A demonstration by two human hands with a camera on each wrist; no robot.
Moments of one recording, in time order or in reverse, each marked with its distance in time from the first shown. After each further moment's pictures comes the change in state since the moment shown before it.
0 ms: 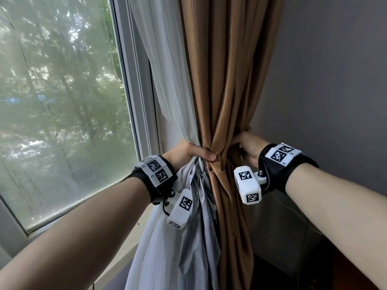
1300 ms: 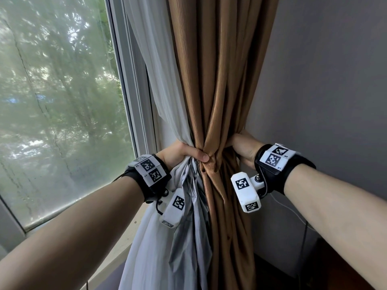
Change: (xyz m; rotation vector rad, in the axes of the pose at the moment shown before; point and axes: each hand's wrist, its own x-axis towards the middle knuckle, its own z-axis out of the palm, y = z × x) left_hand -0.012 0.014 0.011 -0.020 -0.154 -0.035; right_hand -0.023 -0.009 0.008 -0.186 -0.037 -0.079
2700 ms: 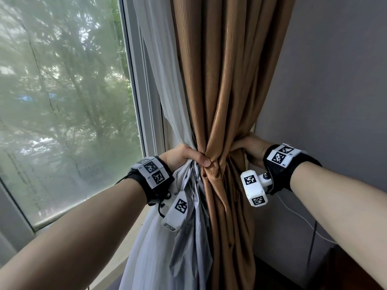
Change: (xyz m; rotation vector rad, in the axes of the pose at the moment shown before) left_hand -0.003 -0.005 -0.028 -0.052 -0.023 -0.029; right_hand 0.040 0.014 -0.008 -0.020 -0.123 -0.016
